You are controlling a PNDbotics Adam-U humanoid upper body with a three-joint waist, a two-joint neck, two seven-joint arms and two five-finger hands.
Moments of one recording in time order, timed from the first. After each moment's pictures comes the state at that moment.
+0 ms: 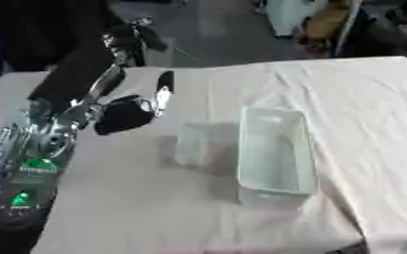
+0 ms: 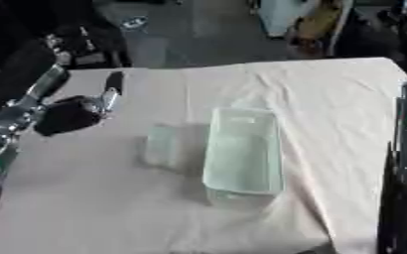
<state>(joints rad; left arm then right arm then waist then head) -0.39 0.39 -0.23 -1.98 -0.85 0.10 -0.26 -0.47 -0.17 -0.24 -1.98 0.50 -0.32 -0.10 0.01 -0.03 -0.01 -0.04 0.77</state>
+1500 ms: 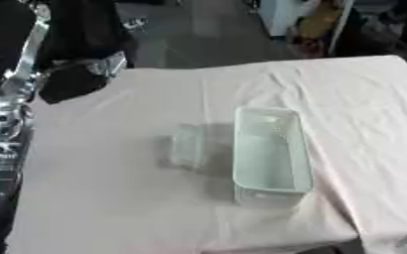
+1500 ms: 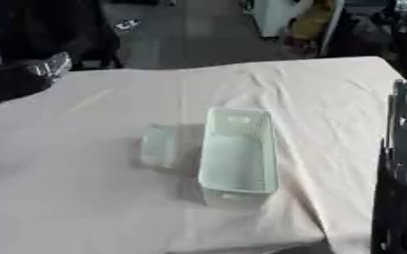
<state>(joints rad) -0.48 0.37 -0.14 -1.96 -0.93 0.19 -0.21 -0.47 -0.17 -0.24 -1.98 0.50 -0.30 -0.10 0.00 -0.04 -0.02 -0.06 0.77</state>
